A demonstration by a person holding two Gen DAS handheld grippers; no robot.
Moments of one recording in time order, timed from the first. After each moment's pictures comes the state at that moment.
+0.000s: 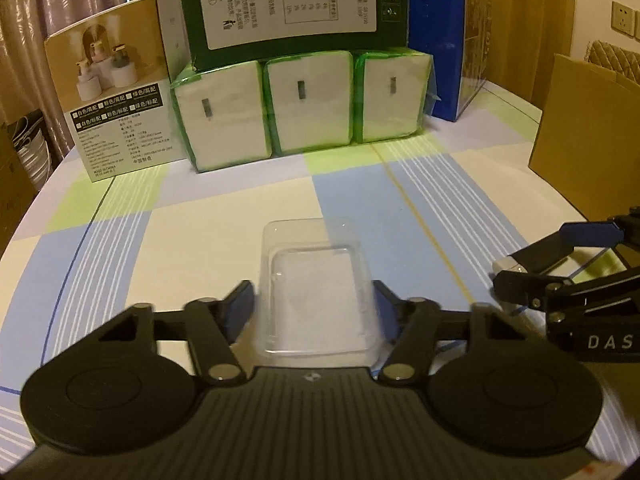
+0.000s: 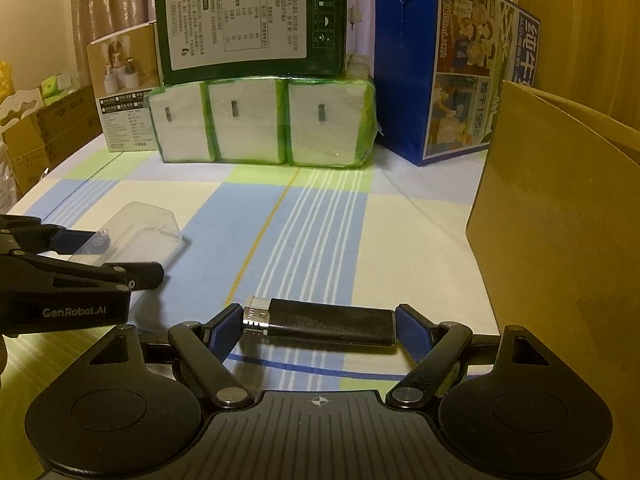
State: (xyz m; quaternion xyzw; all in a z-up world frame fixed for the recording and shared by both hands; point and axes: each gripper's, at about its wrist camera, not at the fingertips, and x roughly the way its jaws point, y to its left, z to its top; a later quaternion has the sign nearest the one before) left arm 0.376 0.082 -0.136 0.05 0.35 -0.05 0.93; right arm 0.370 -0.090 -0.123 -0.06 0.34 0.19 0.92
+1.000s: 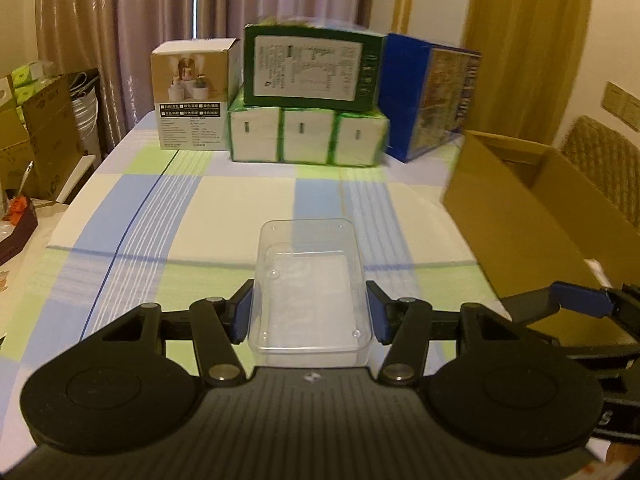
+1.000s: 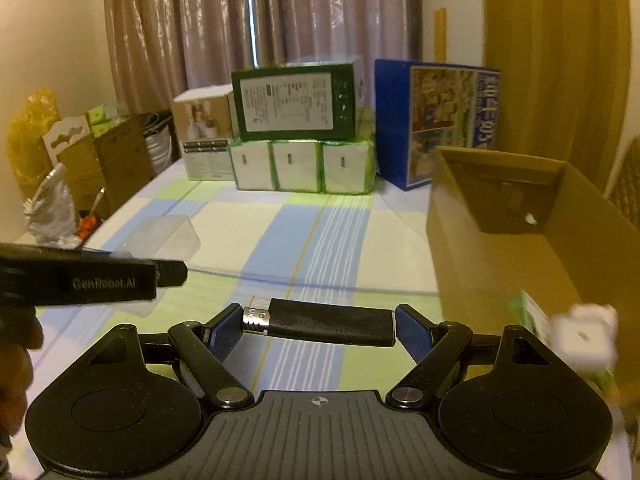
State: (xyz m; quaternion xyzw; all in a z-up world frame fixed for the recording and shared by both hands) left arm 0.194 0.036 -0.017 -0.04 0.35 0.00 0.94; right arm 0.180 -0.154 -0.007 -0.03 0.31 0.22 0.92
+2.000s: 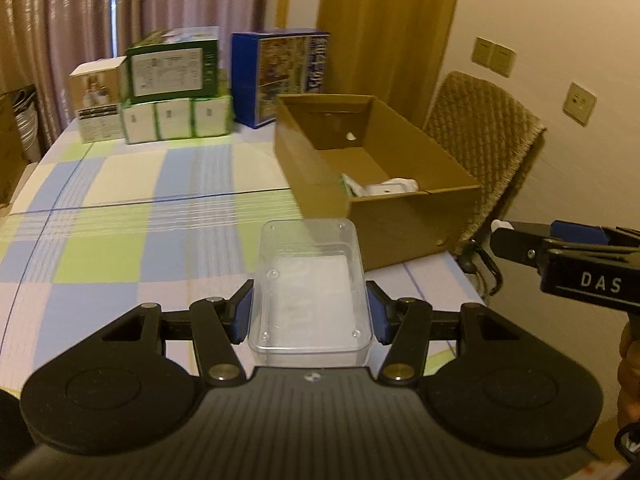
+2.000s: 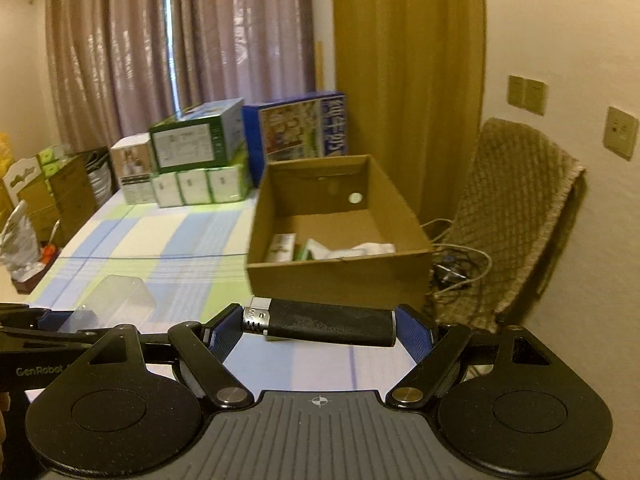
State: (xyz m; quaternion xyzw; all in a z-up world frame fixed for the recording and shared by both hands) left arm 0.025 -0.132 0.041 -0.02 0.36 -0.10 0.93; right arm 0.036 -0.351 0.072 0.00 0.29 0.11 0.95
